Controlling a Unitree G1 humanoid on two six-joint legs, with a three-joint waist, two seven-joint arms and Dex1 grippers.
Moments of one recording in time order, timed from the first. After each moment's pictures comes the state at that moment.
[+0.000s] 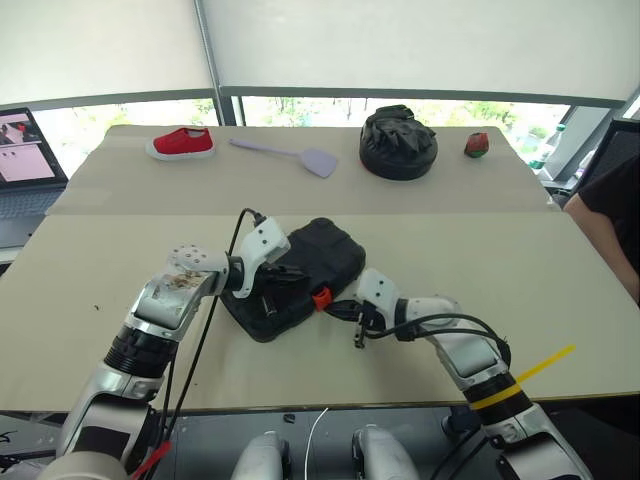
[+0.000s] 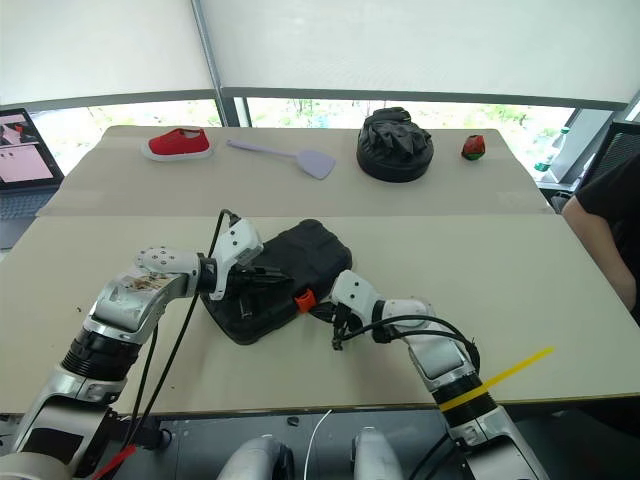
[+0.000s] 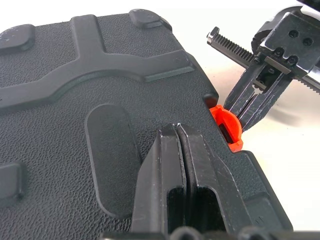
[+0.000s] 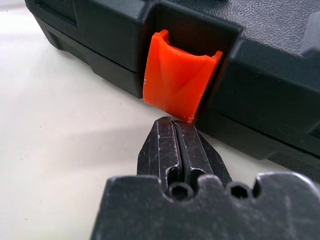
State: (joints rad) left arm -0.58 0.58 -0.23 -0.03 -0.24 0.67 -1.02; right arm -0.40 -0.38 0.32 0.02 0.06 0.29 0.89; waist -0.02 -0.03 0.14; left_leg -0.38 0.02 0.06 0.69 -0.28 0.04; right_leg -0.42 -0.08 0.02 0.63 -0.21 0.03
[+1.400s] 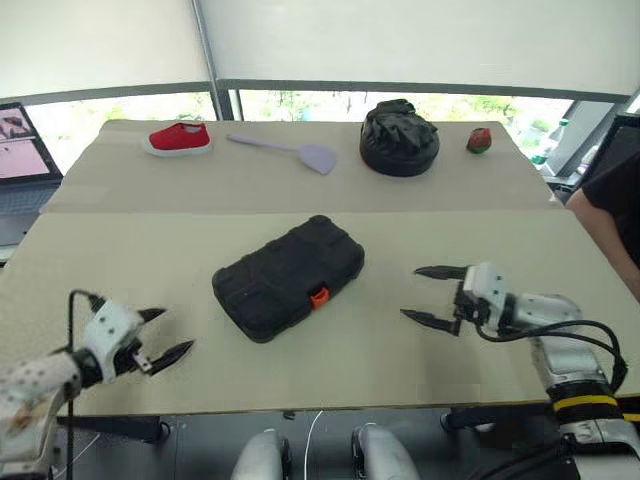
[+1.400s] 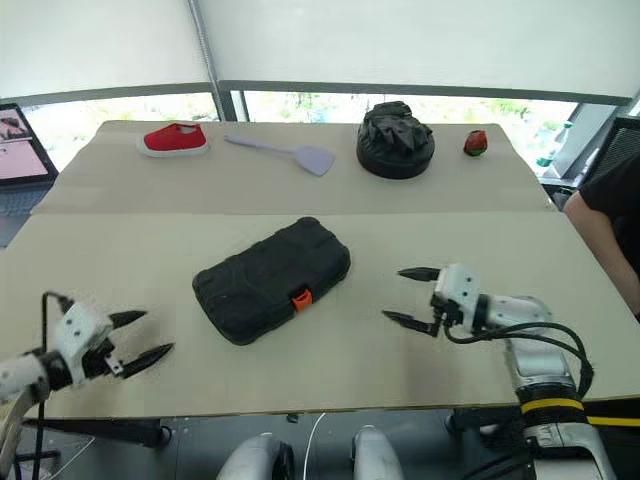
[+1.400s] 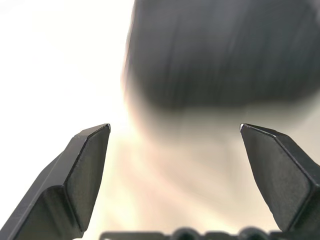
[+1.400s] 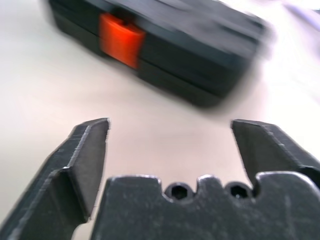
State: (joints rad) left arm 0.21 0.75 0.37 -0.02 -0.26 0.09 -0.96; right arm -0.32 -0.65 -0.02 0.34 0.22 -0.28 1.16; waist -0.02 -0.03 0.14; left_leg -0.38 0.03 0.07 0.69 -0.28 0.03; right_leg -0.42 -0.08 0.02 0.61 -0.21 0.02
